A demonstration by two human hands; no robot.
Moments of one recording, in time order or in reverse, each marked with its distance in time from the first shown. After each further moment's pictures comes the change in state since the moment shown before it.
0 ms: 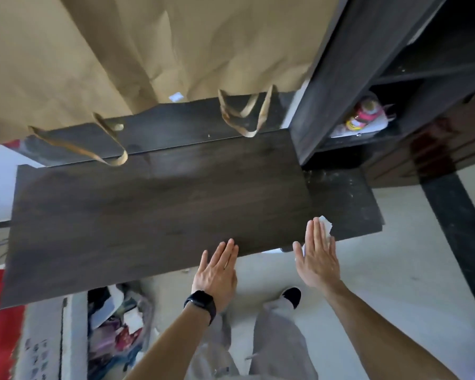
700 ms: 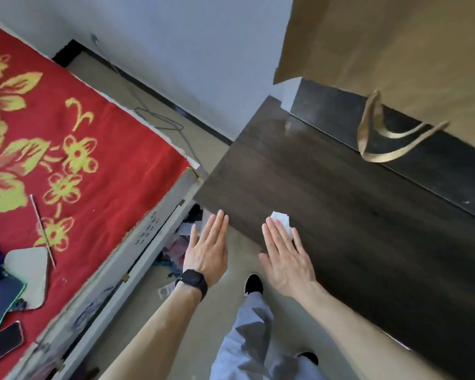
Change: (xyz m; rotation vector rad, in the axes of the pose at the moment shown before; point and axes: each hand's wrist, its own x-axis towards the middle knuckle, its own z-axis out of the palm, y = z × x) left_hand -0.186 -0.284 0.041 -0.296 0.390 -0.790; right_hand -0.054 -0.399 0.118 -0.342 -0.108 -1.238
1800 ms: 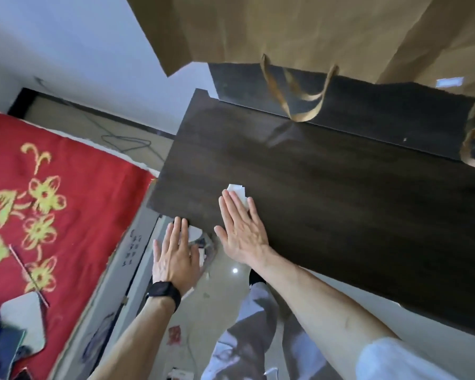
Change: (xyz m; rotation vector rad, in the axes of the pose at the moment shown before) left_hand -0.016 0.051 -0.008 0.040 -0.079 -0.141; right_hand 0.014 0.007 -0.003 0.139 0.054 0.154
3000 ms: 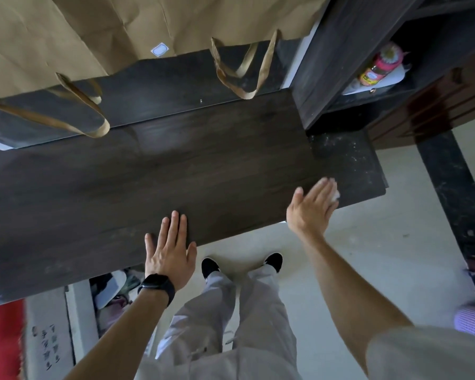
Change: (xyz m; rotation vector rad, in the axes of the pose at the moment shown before) left_hand -0.026 0.199 0.054 0.320 -0.178 0.674; right_hand -0.281 0.241 -0.033 0.335 0.286 1.522
